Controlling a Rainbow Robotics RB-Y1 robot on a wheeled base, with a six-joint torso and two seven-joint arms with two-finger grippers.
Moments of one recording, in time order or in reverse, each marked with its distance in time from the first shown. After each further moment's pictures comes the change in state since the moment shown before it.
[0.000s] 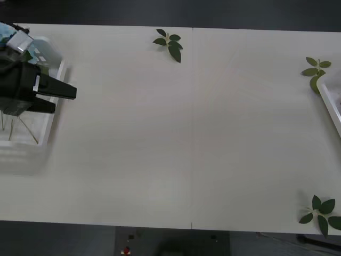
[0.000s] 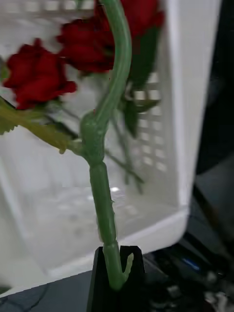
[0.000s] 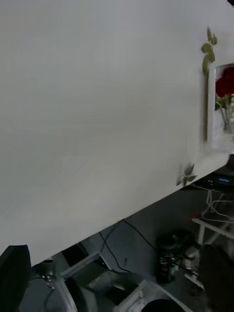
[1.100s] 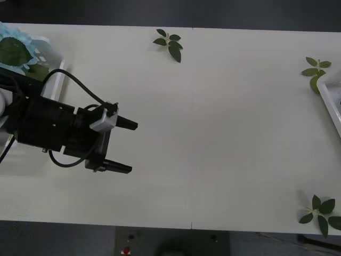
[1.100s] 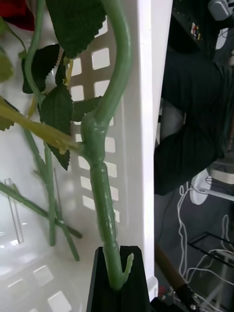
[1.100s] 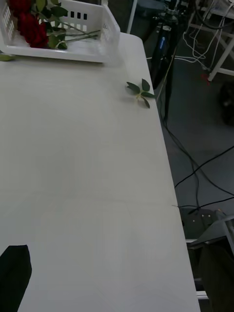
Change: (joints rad) right arm 0.000 0.254 0.165 0.415 0.425 -0.638 0.043; left arm 0.036 -0.494 -0.148 0.056 -0.199 0.116 -1.578
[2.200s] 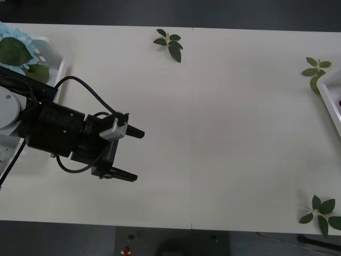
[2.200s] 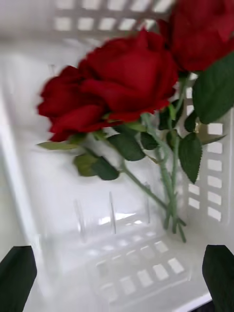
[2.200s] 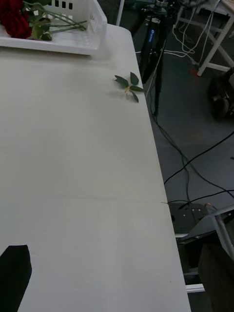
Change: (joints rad) right arm -0.002 -0.080 -0.143 -0.363 -0.425 0.458 0.035; left arm 0.000 -0.047 -0.008 0.004 -0.049 0.059 0.000
